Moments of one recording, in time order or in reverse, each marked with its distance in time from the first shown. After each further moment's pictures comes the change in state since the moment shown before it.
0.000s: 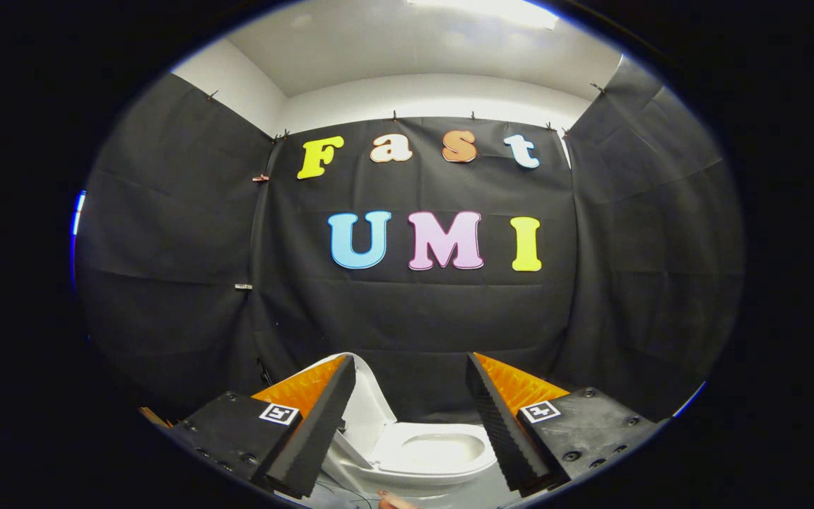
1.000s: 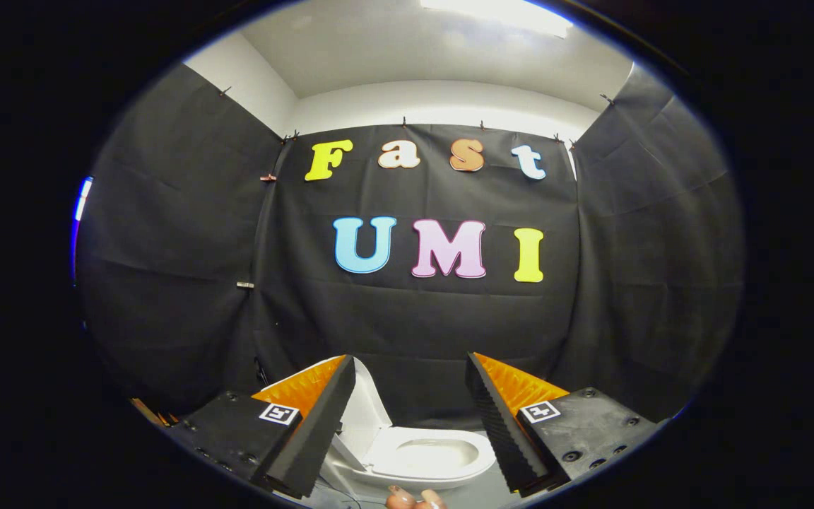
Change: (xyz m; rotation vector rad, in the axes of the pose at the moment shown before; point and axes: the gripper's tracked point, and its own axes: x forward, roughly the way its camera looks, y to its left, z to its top) arm -0.003 0.001 0.001 -0.030 -0.027 0.002
